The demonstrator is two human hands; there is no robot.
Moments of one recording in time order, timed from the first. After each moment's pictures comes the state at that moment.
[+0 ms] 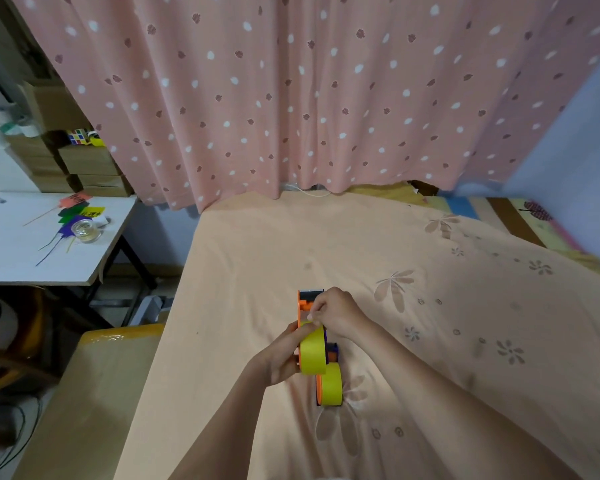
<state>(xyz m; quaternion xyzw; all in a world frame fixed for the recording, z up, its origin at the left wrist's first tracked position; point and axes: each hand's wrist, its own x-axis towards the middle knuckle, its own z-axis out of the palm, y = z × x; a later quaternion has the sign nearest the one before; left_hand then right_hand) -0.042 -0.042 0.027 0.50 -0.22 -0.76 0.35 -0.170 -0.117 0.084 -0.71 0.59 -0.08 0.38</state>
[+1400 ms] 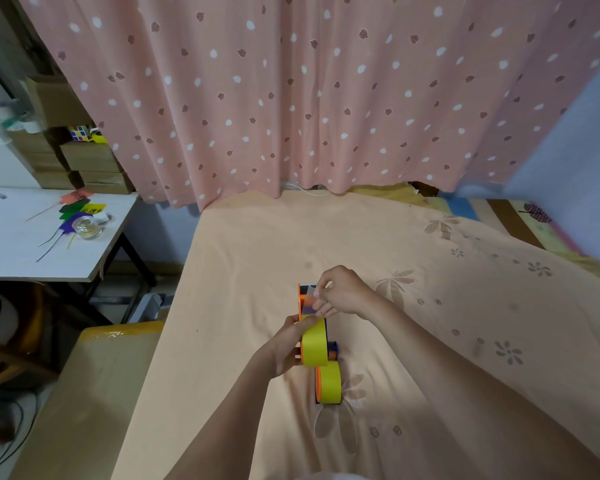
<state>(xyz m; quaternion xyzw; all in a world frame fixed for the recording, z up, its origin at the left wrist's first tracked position) -0.044 -0.052 0.031 0.56 -0.22 -0.72 0.33 -0.174 -0.131 0.129 -0.66 0.57 -0.09 0.49</state>
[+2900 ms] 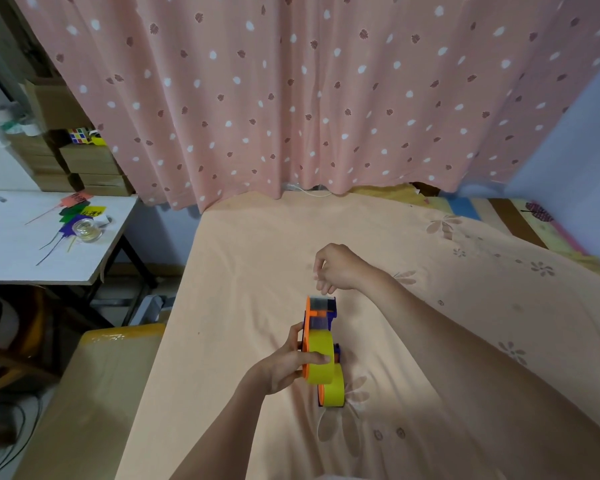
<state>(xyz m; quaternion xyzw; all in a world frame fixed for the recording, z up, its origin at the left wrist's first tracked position) -0.039 -0.032 0.018 0.51 -0.29 -0.75 0.31 -0.160 -0.177 0.146 -0.73 0.55 -0.04 0.41</state>
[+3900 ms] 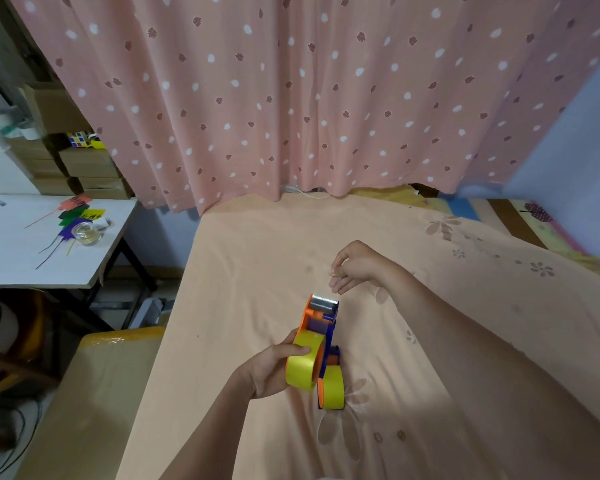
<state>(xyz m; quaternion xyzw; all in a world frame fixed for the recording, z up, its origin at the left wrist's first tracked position) -0.014 -0.024 0.031 0.37 -0.23 -0.84 0.32 -0.196 -0.198 0.143 -0.61 0.57 -0.10 0.55</state>
